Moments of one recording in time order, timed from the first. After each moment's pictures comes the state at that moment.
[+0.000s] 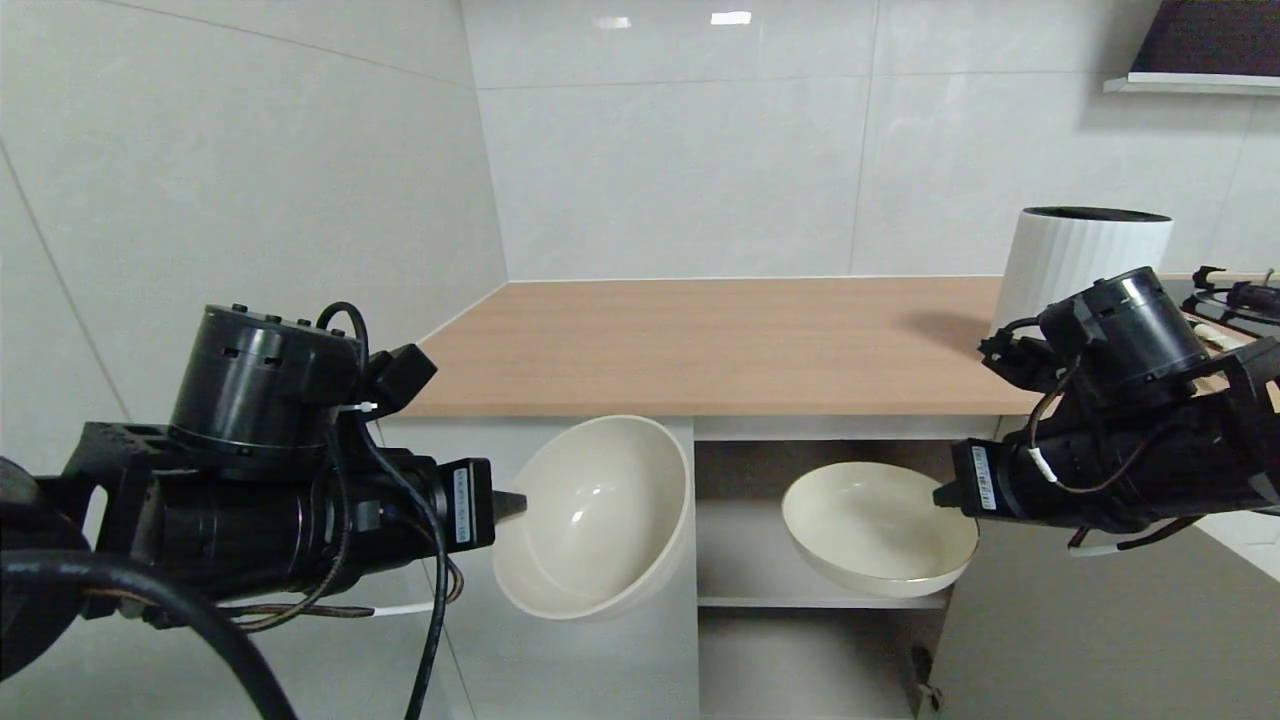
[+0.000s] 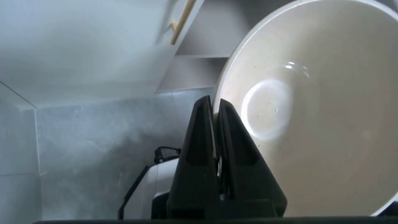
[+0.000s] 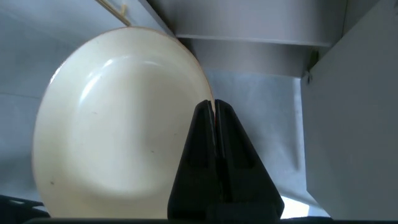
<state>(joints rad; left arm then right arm) -0.47 1.51 -0.84 -0.03 -0.08 -0.50 0.44 1.61 -1.05 0.25 -0.03 0.40</state>
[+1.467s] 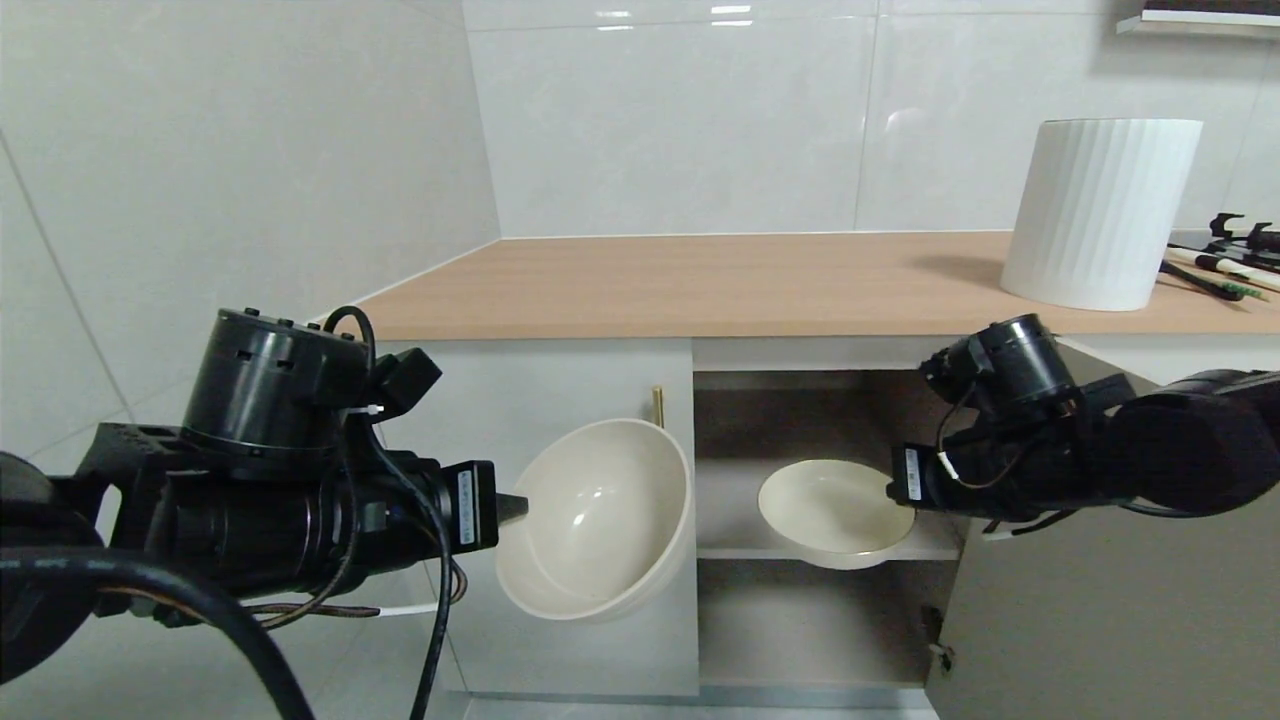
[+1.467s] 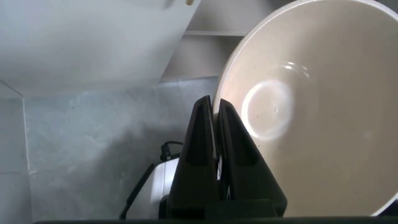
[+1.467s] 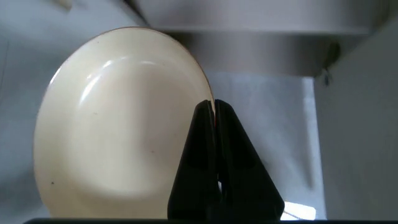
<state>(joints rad) -0.47 1.52 -0.84 -0.03 -0.07 -0.50 0.40 1.85 -1.06 0.00 -0.04 0.42</state>
